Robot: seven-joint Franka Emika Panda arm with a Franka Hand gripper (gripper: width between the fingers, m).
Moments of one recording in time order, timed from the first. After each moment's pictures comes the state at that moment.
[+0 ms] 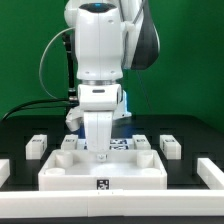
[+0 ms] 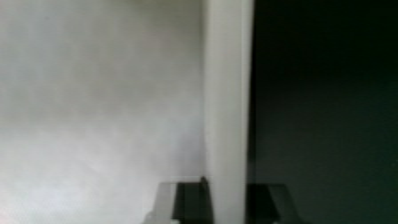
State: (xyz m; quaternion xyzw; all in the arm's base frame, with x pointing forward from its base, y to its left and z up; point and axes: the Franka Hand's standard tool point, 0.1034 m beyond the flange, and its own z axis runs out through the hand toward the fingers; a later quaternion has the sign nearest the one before) arm 0.464 -0.039 0.011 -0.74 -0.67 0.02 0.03
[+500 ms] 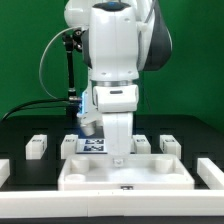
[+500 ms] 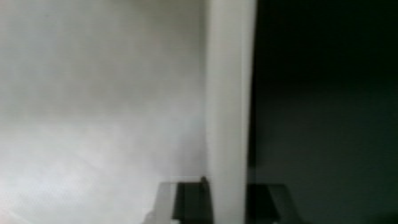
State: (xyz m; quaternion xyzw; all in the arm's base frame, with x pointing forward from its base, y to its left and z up) arm 0.499 0.009 0.009 -0.73 -0.68 -0.01 0.03
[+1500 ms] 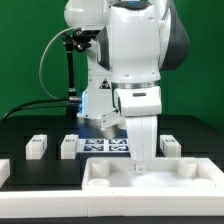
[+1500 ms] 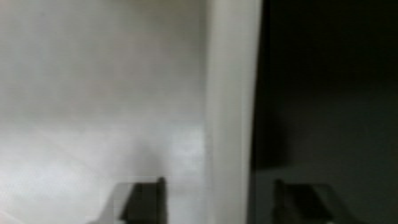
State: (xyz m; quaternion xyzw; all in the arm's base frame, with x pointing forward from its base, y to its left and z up) arm 0.518 0.028 0.009 -0.73 -0.68 -0.01 0.04
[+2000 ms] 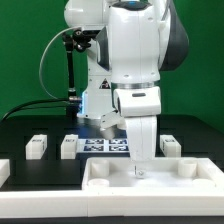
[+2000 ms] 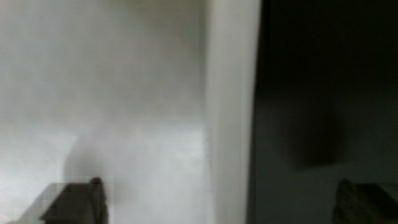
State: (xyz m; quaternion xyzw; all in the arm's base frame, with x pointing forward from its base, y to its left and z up) arm 0.518 0.028 0.008 -0.73 -0.68 -0.01 0.04
